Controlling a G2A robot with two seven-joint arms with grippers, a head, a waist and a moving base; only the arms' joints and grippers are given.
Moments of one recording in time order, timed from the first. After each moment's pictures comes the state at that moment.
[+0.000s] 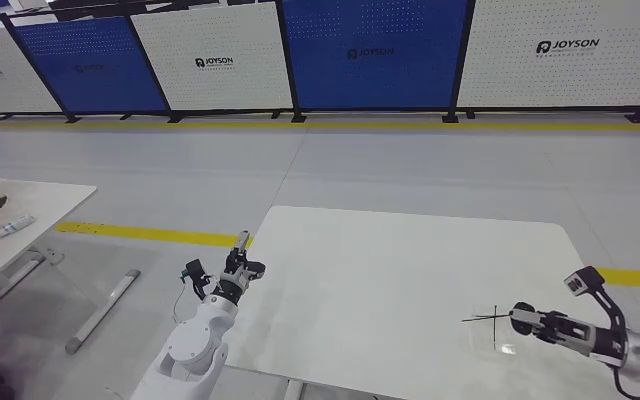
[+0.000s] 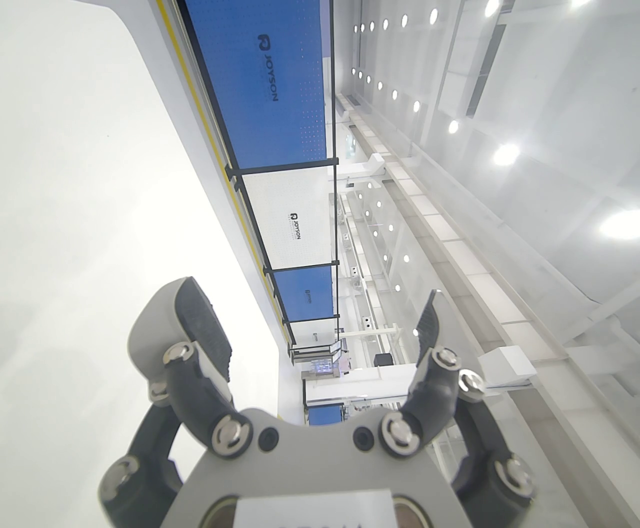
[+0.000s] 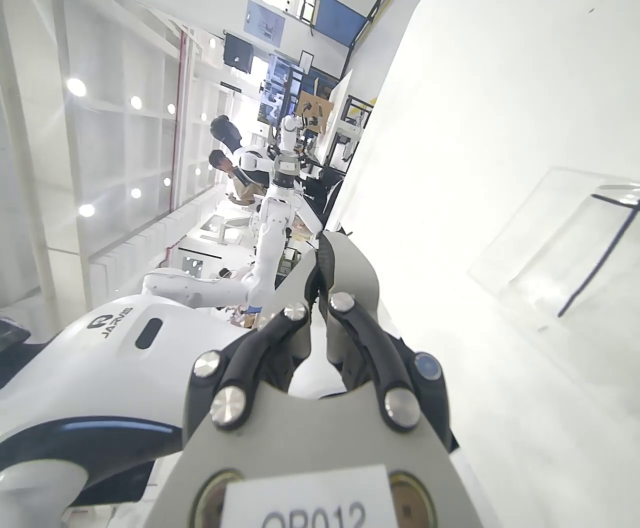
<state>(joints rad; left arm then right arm) 1.73 -1.15 -1.60 -1.80 -0.42 0.00 0.00 -1.27 -0.82 1.40 -1.31 0.57 -0.34 1.33</state>
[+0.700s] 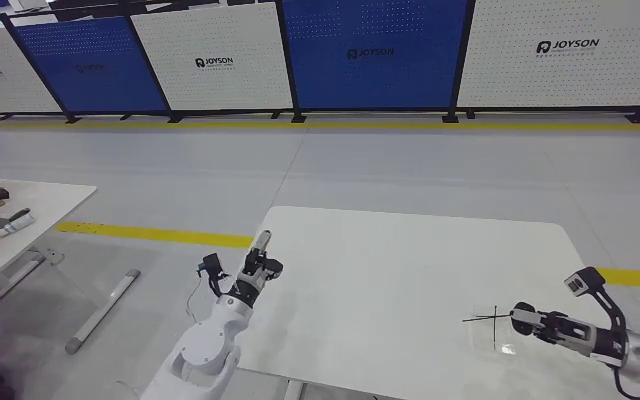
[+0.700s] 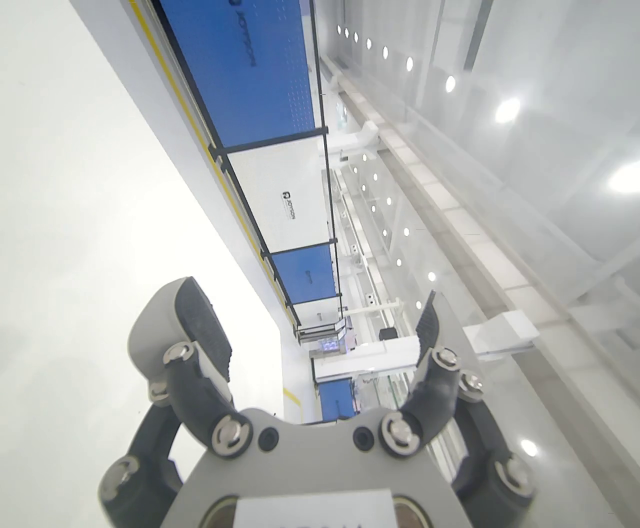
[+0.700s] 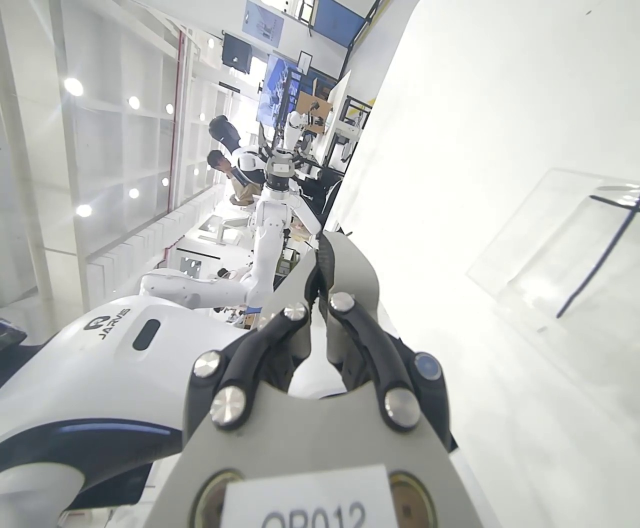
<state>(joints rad) 1.71 -1.16 -1.50 -1.87 -0.29 -0.02 -0.03 -1.27 -0.82 1.40 -1.30 0.58 -0.34 1.33</state>
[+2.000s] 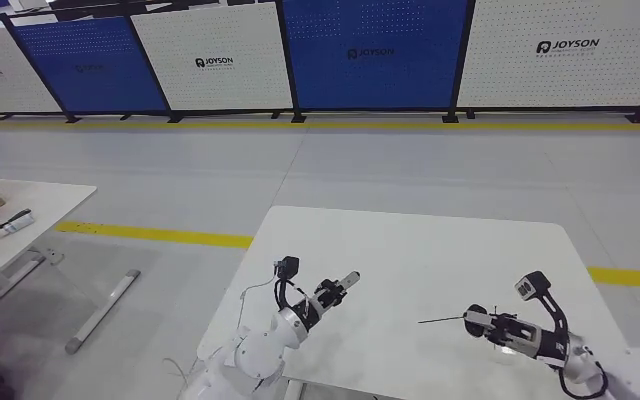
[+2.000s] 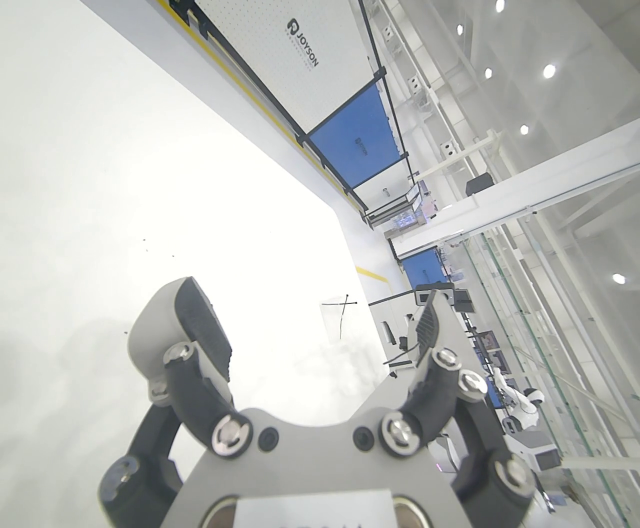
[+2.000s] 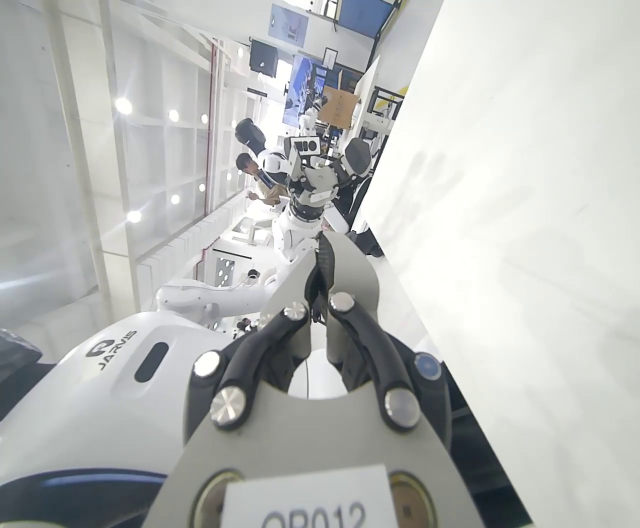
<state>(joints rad) 1.59 -1.16 -1.23 -1.83 0.15 0.02 -0.23 -1.33 -0.88 1.26 -1.45 0.60 -0.28 1.14</state>
